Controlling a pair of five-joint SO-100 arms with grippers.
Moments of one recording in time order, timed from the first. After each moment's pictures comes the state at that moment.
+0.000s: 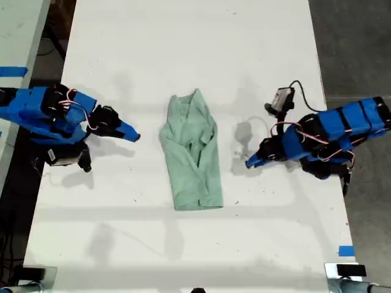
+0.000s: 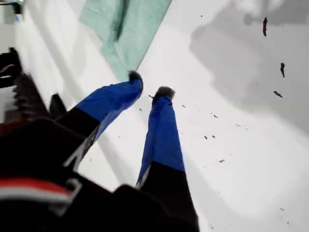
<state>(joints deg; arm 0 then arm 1) 0.4 155.7 145.5 51.6 -4.7 -11.5 141.7 130.9 68.4 7.4</state>
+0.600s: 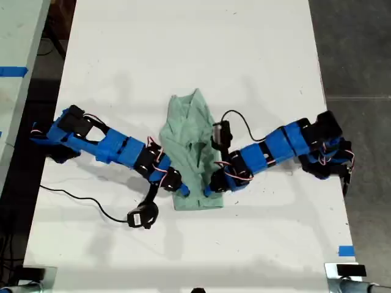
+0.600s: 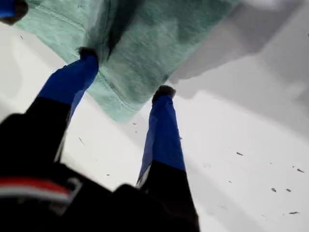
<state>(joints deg) 13.4 61.7 59.9 72.3 -5.3 -17.1 73.8 72.9 77.9 6.9</state>
